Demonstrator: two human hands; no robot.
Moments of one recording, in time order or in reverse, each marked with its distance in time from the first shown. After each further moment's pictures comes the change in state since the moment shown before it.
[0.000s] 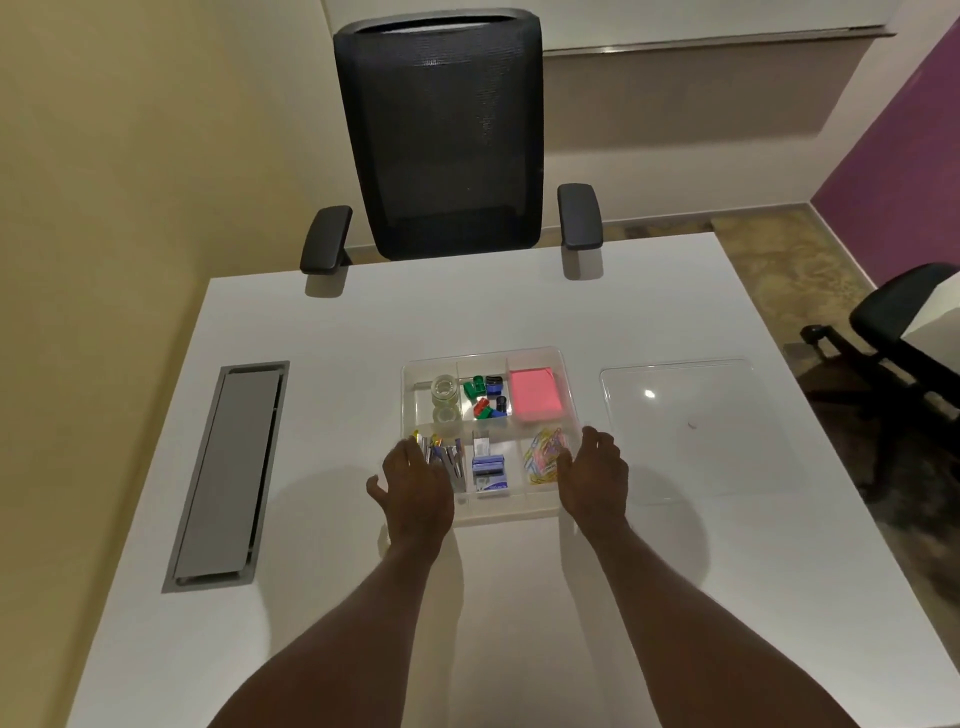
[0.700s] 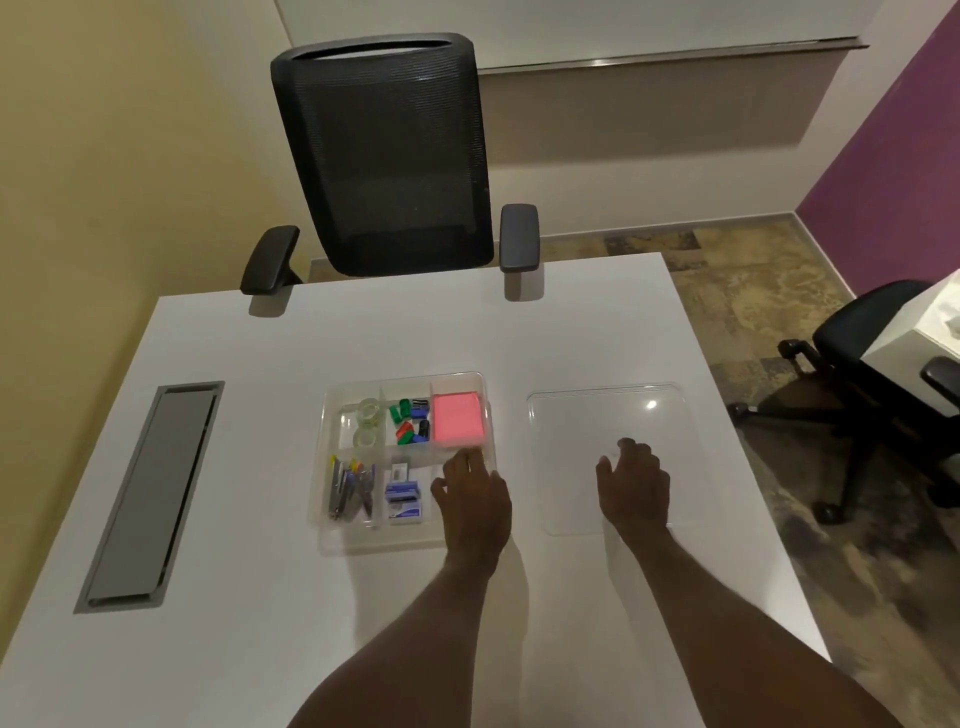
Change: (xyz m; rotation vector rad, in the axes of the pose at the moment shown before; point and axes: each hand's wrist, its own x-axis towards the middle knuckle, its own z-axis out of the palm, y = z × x) left_hand -0.045 0.212 0.046 -0.176 -0.037 0.131; right_hand 0.079 0.168 -0.075 0.002 0.025 0.058
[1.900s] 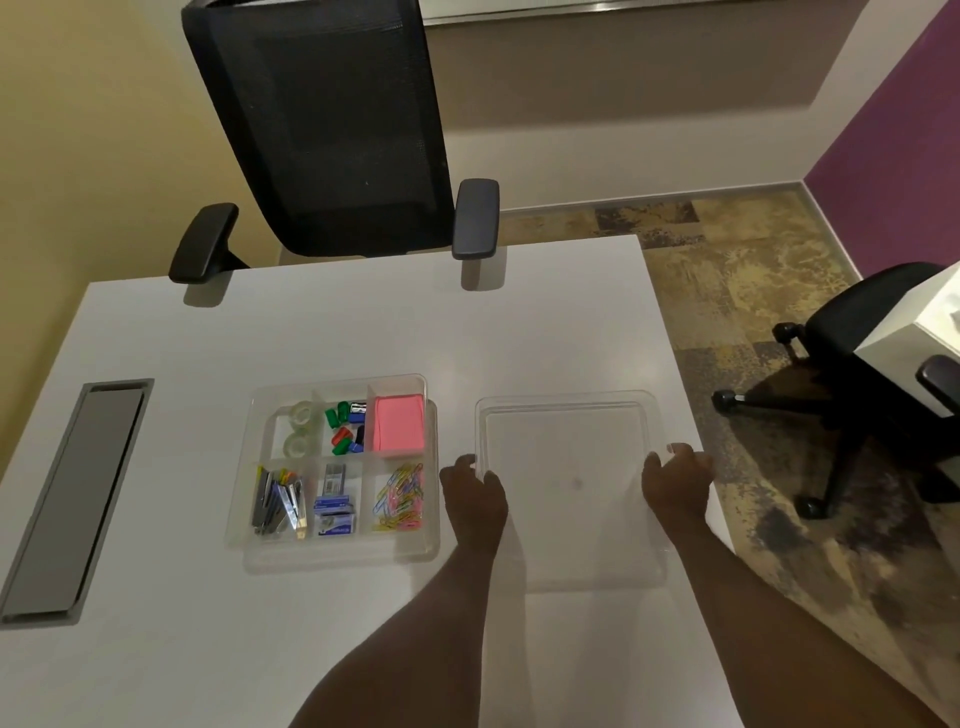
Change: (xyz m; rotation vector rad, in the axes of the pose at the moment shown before) left_hand 0.044 0.076 0.088 -0.475 0.001 -0.423; right_hand 0.106 0.119 -0.006 0.301 0.005 0.367
